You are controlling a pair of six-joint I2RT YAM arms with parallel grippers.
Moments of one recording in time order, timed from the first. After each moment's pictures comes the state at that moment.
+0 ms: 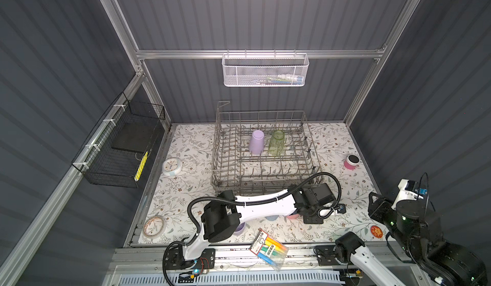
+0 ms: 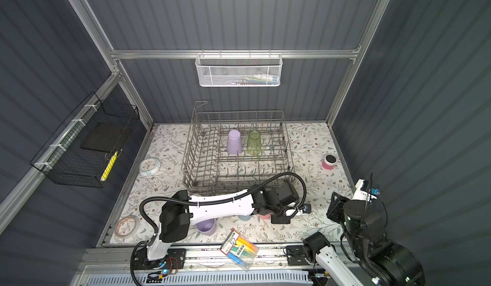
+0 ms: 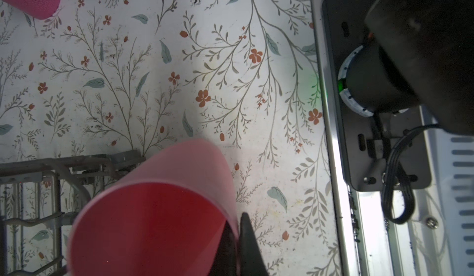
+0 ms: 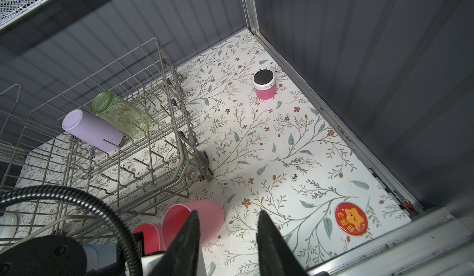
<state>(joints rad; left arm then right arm) -1.35 2.10 1.81 -0.69 0.05 0.40 0.45 0.41 1.20 -1.41 0.52 0.70</state>
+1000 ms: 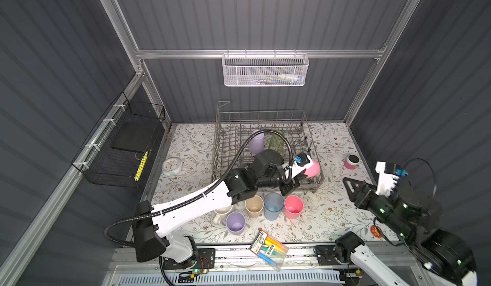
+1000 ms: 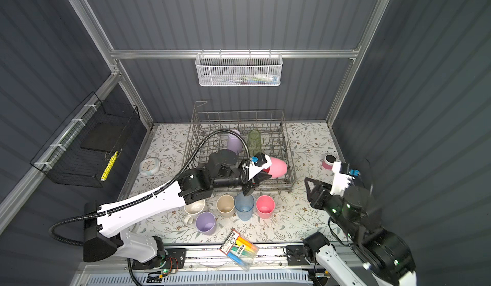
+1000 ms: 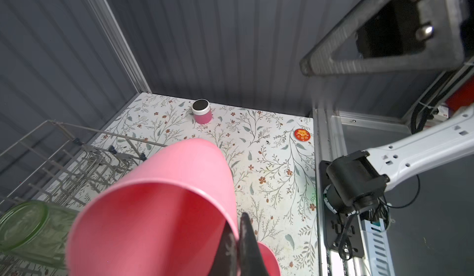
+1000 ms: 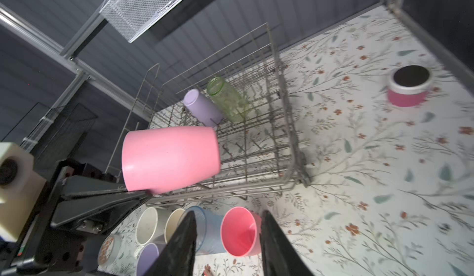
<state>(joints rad) -1.12 1.43 1.35 -0.25 0.22 0.12 0.45 0.52 1.16 -1.03 0.05 0.65</state>
